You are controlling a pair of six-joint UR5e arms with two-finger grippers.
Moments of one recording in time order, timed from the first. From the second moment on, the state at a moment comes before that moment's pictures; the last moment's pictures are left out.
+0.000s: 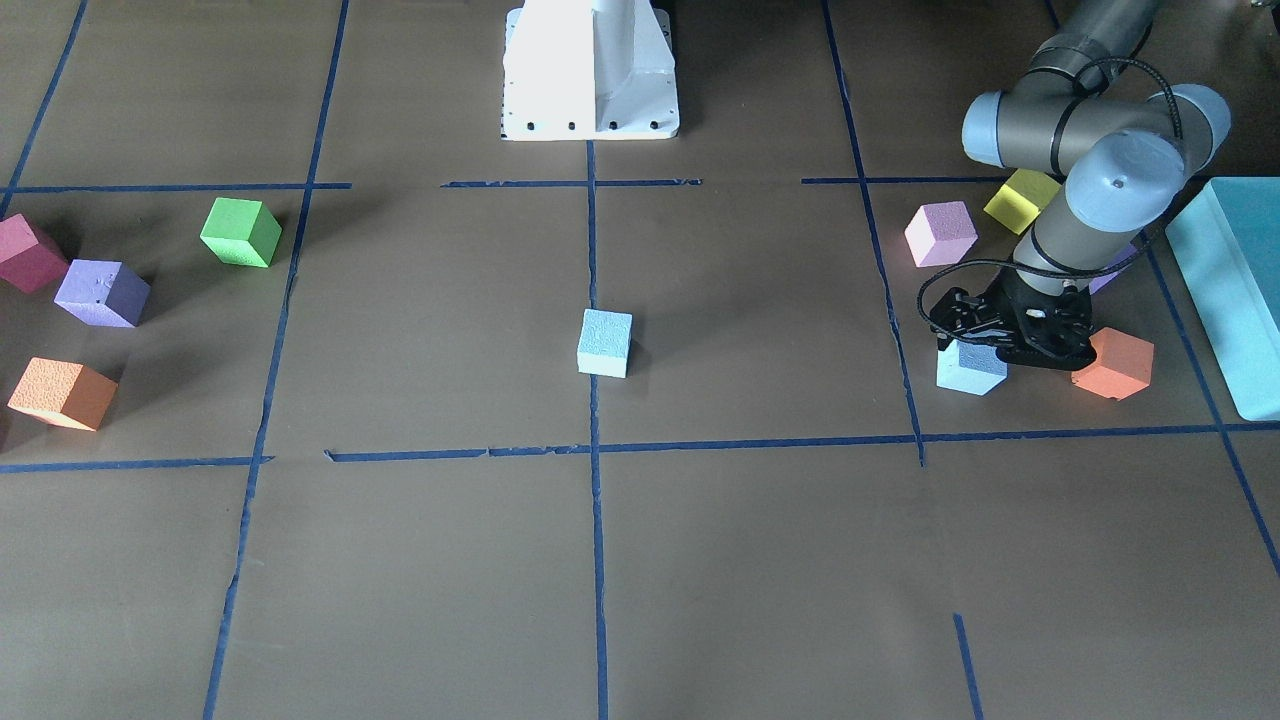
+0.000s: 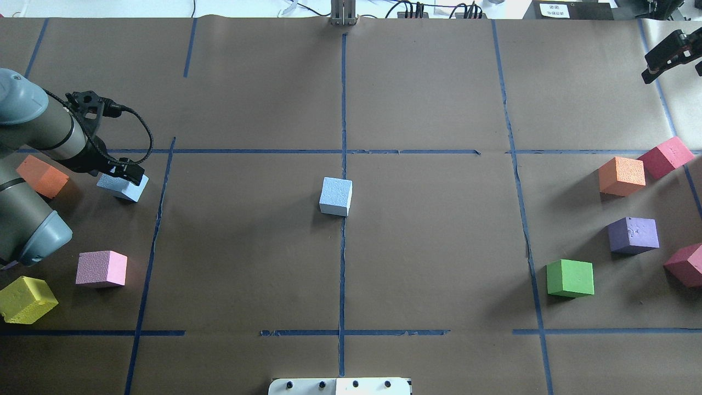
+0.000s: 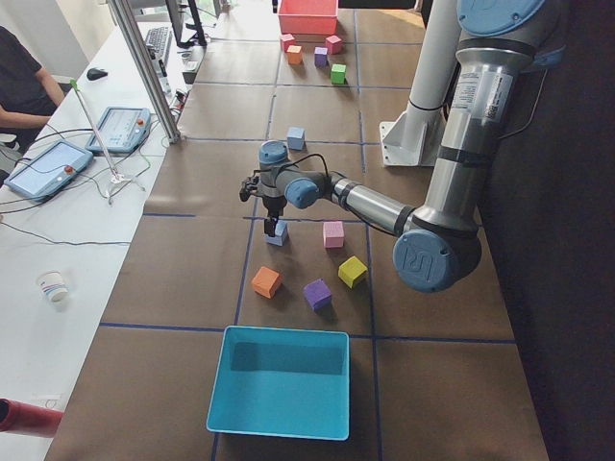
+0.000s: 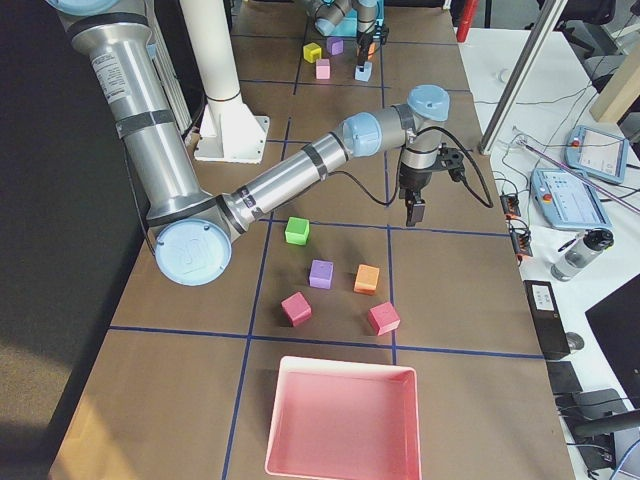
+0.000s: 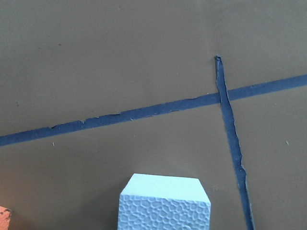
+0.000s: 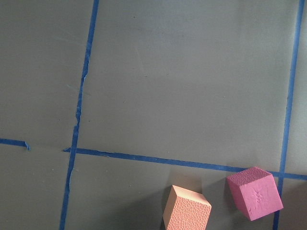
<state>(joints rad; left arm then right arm) -0.88 -1.78 -1.66 -1.85 -2.07 -0.67 1.32 -1.23 1.82 -1.87 2.24 0.25</state>
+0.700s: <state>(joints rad) -0.86 -1.79 -1.61 -1.86 -2.08 -0.67 1.33 -1.23 1.82 -1.87 2.24 0.25</state>
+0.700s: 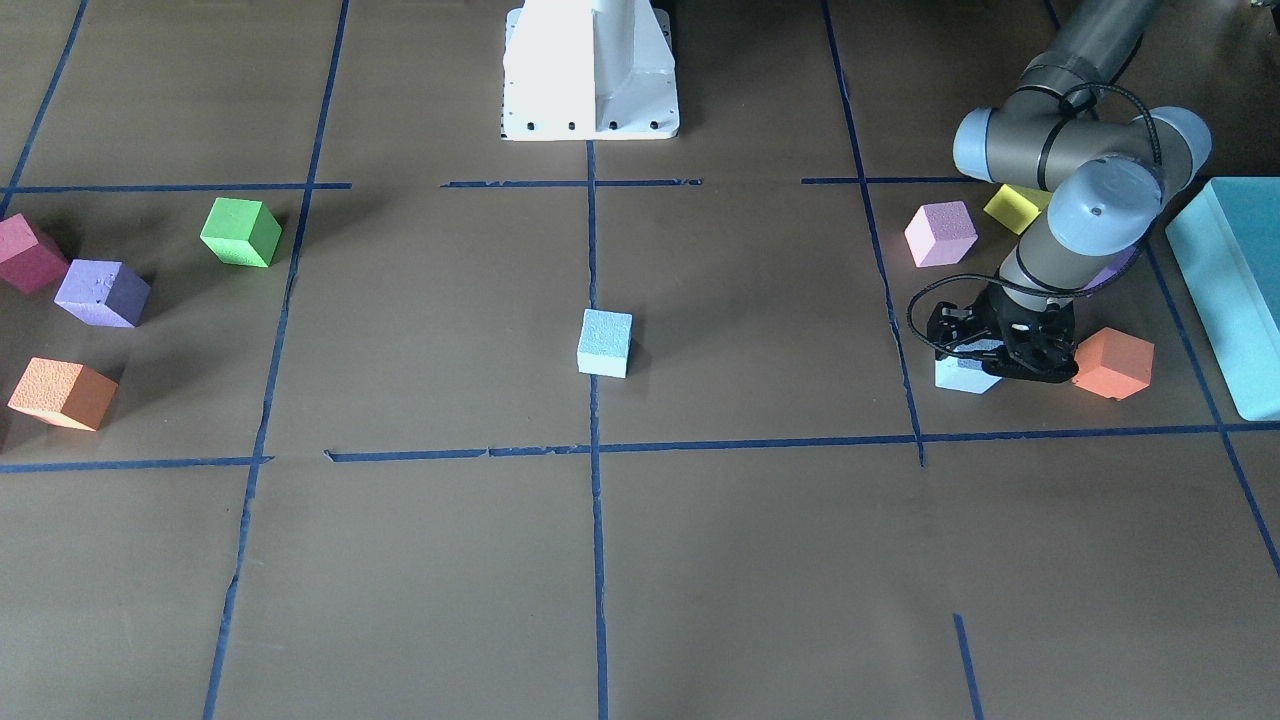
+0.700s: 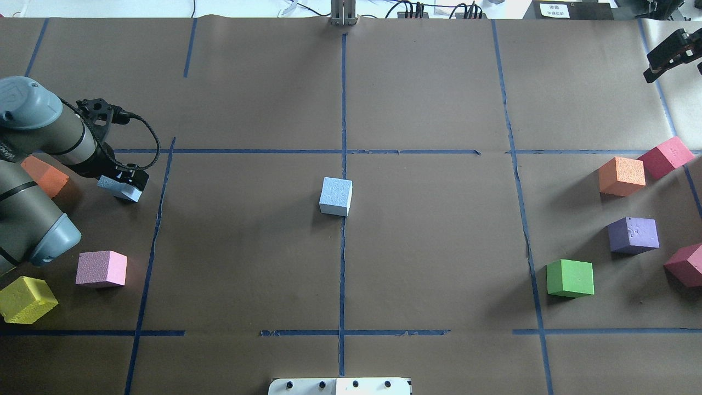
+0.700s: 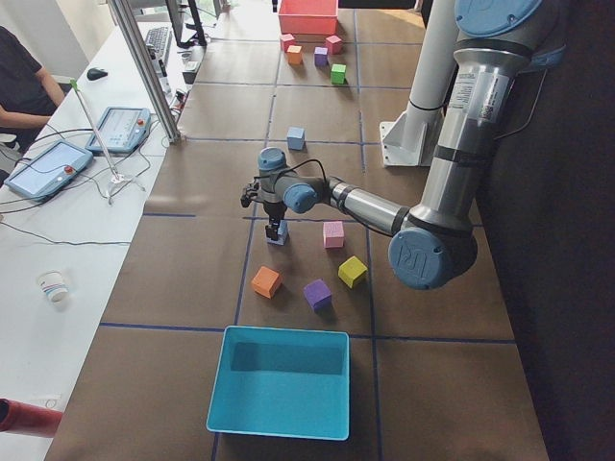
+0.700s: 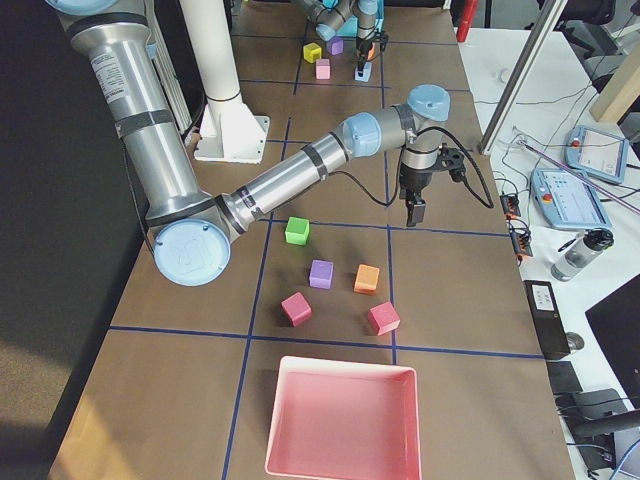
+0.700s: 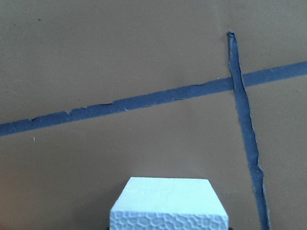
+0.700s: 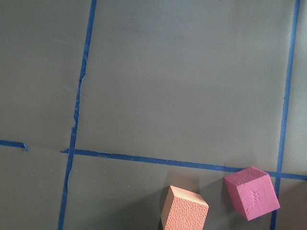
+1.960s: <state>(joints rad) -0.87 -2.17 -1.82 -1.28 -2.13 -0.81 1.51 -1.55 1.78 -1.76 2.36 -0.06</state>
